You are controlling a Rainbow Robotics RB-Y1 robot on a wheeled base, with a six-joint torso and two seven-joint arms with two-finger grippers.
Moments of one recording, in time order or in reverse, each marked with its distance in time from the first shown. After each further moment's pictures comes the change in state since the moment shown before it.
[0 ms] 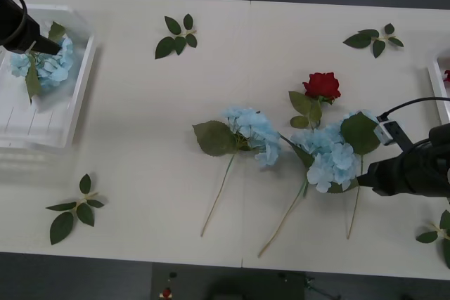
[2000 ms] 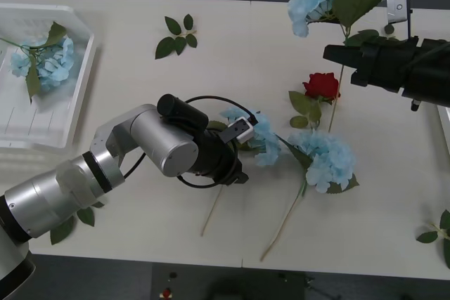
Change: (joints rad) right arm -0.238 0.205 -0.242 0.280 -1.172 -0.202 1.058; left arm 0.336 -0.769 -0.115 -0.237 -0.799 -0.138 0.478
